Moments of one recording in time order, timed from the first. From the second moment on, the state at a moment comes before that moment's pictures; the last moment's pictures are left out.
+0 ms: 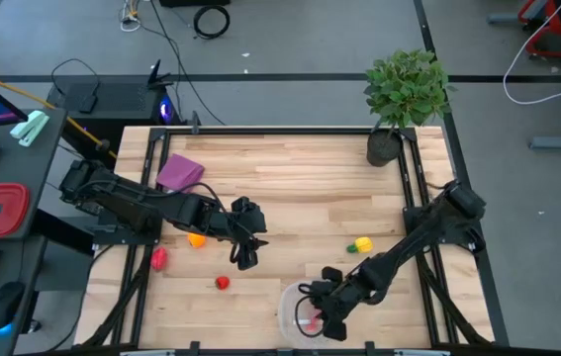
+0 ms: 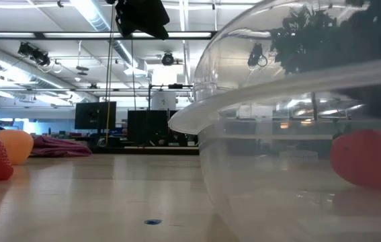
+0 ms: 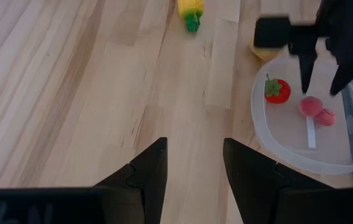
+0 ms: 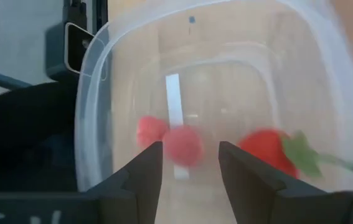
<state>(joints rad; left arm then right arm) -0.28 1.49 1.22 -0.52 -0.24 -0.40 0.64 1.82 1.16 -0.31 0.05 0.81</state>
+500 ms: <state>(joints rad) -0.28 1.49 1.22 -0.52 -0.24 -0.40 0.75 1.52 1.16 -0.67 0.10 0.79</state>
